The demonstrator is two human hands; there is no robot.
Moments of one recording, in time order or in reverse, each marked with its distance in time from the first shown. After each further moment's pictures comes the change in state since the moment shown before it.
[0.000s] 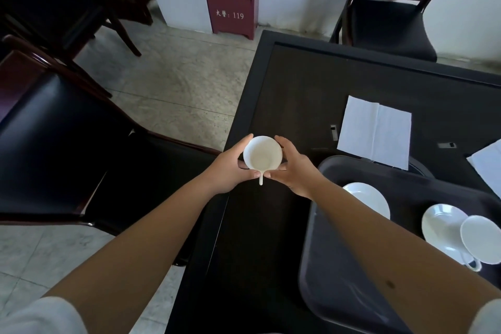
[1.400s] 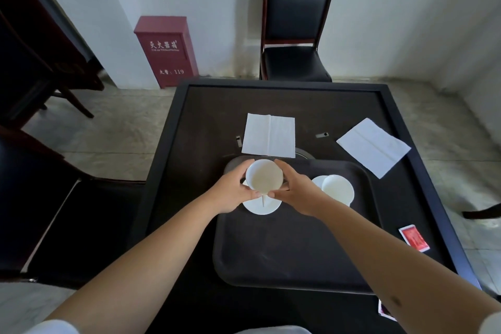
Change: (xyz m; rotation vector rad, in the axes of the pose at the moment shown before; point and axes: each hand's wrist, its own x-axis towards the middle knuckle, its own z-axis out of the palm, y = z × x) left_hand -0.049 0.157 0.198 0.006 -0.136 0.154; right_hand -0.224 0.090 -0.142 0.007 0.166 0.030
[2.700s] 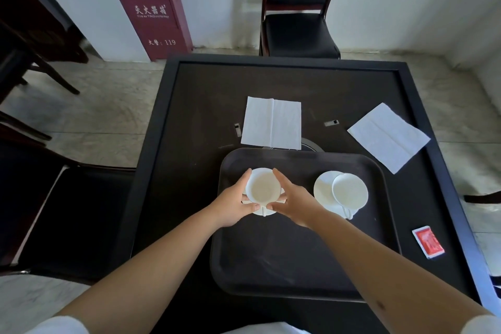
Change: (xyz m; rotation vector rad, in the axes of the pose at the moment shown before) left_hand 0.037 -0.068 0.017 0.136 -0.124 -0.230; right_hand 0.044 0.053 0.038 -0.137 -0.095 0.155
